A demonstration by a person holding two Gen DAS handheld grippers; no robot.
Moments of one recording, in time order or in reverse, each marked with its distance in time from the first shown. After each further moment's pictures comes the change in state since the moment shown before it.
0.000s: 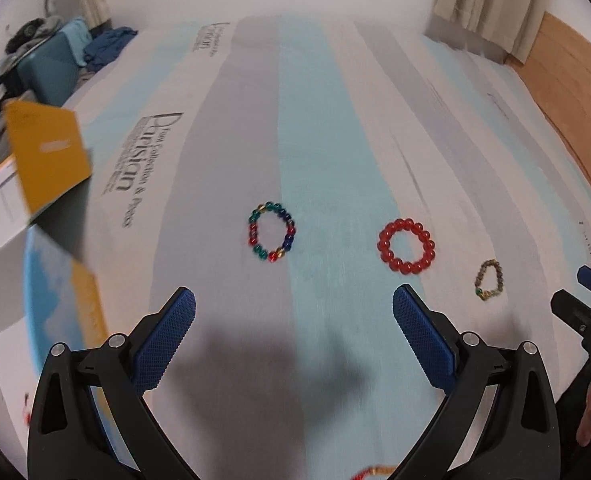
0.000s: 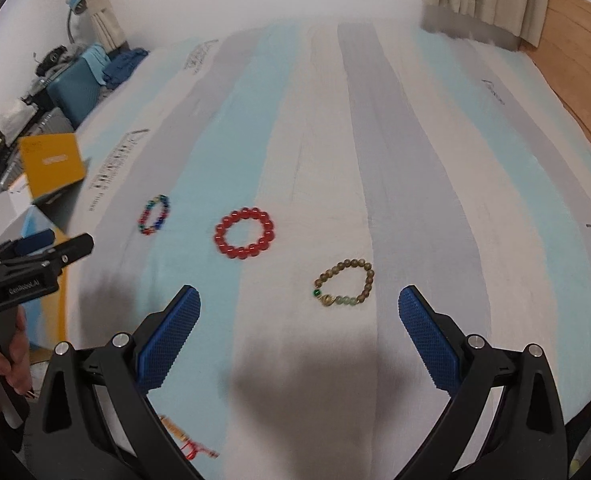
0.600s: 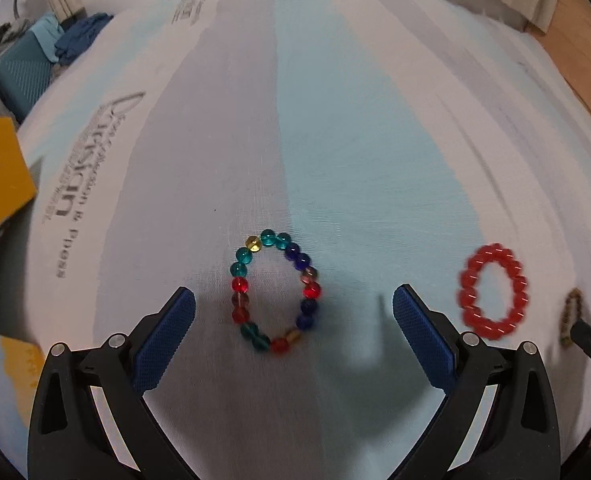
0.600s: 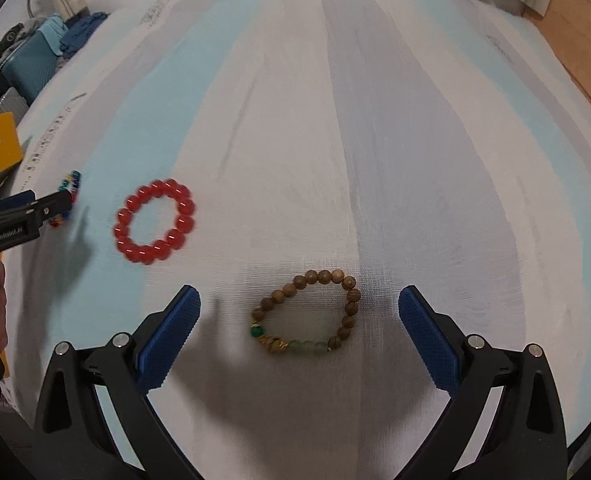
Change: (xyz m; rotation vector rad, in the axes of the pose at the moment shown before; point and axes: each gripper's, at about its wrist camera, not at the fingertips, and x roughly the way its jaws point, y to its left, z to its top) left arm 0.137 0.010 0.037 0.036 0.098 0.041; right arm 0.120 -0.032 0.001 0.026 0.147 -0.063
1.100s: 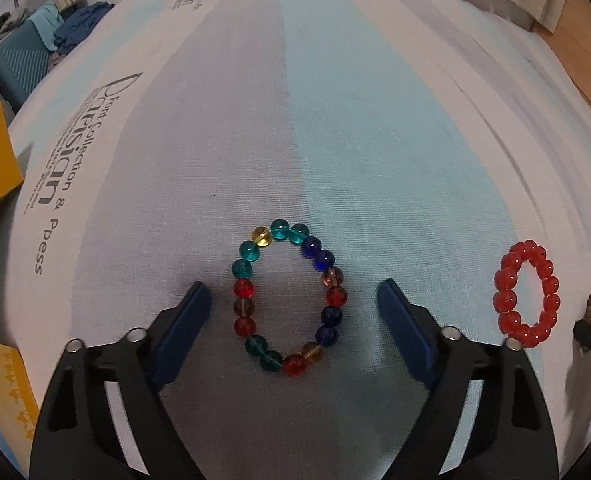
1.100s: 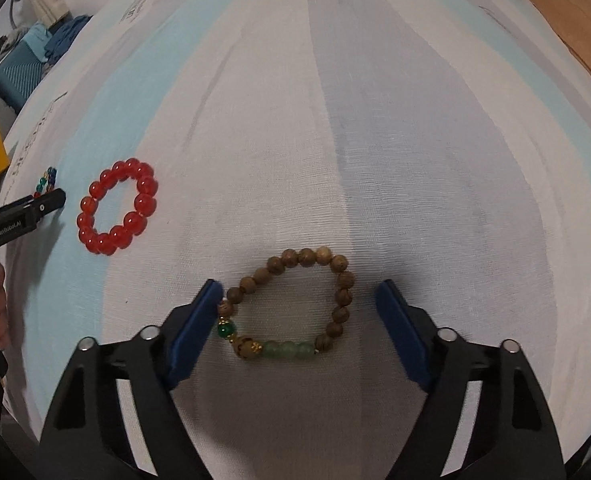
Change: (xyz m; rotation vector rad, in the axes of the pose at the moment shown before) left arm 0.024 0.008 -0.002 -0.009 0.004 0.007; right arm 0.023 -0.014 -0.010 0.063 0.026 0.015
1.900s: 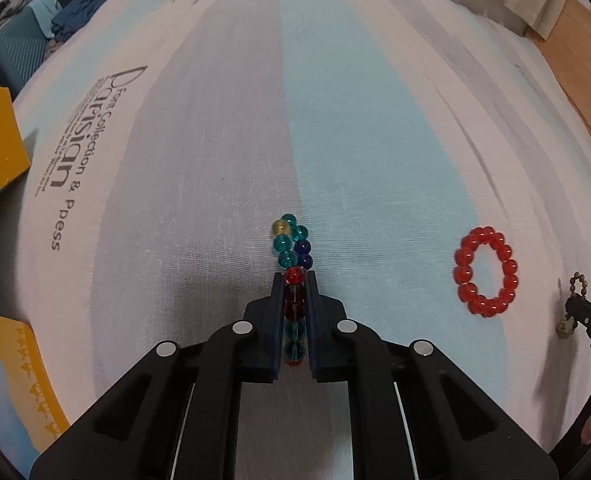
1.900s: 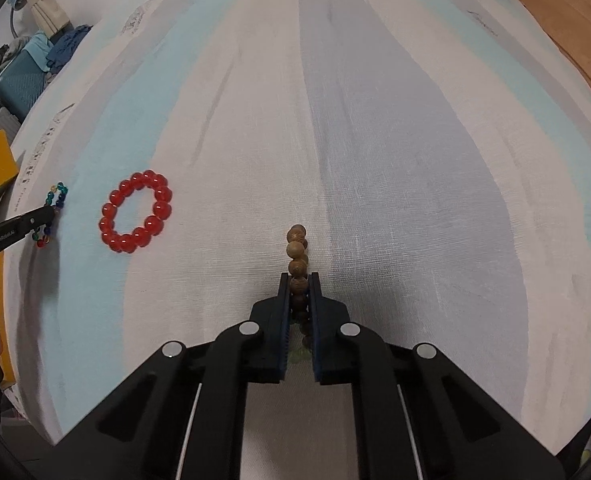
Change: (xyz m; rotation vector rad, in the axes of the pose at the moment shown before) left arm -0.036 0.005 -0.007 -0.016 0.035 -0.067; right arm -0.040 -0.008 -0.007 0.009 -0.028 0.005
